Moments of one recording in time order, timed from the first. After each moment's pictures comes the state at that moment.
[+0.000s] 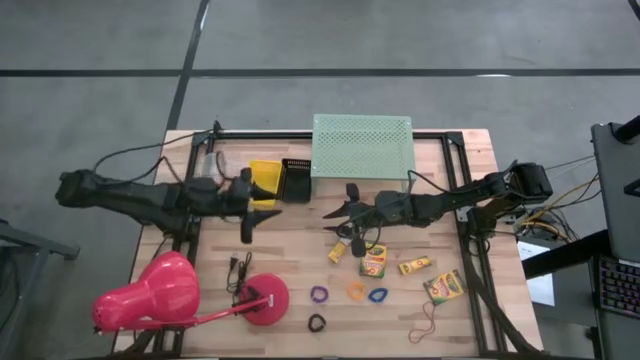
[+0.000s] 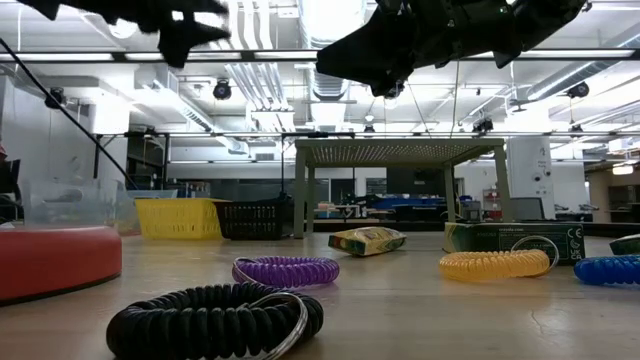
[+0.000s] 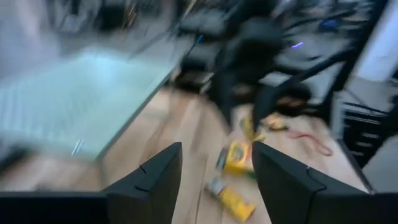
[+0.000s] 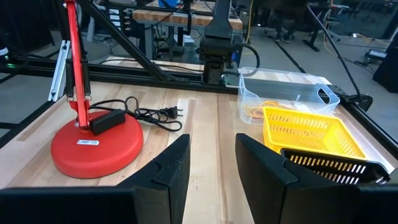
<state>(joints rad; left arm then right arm) -0.11 0.84 0.59 0.06 -0.18 -0.13 0.08 1.54 0.77 0.56 0.03 -0.03</state>
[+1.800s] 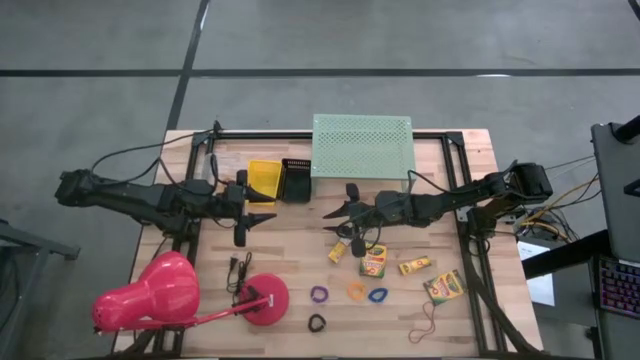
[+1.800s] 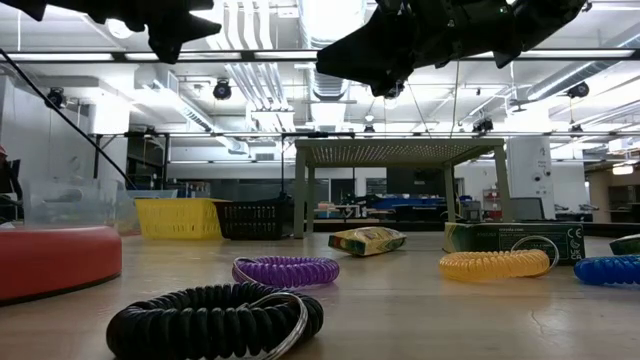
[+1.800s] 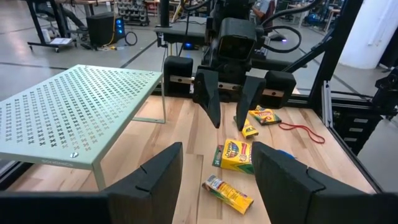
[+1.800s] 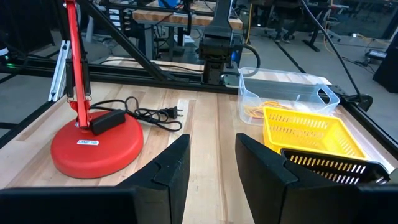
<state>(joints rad) -0.13 0.78 0.56 0.01 -0.18 -0.09 0.08 1.54 0.77 0.56 0.03 -0.03</state>
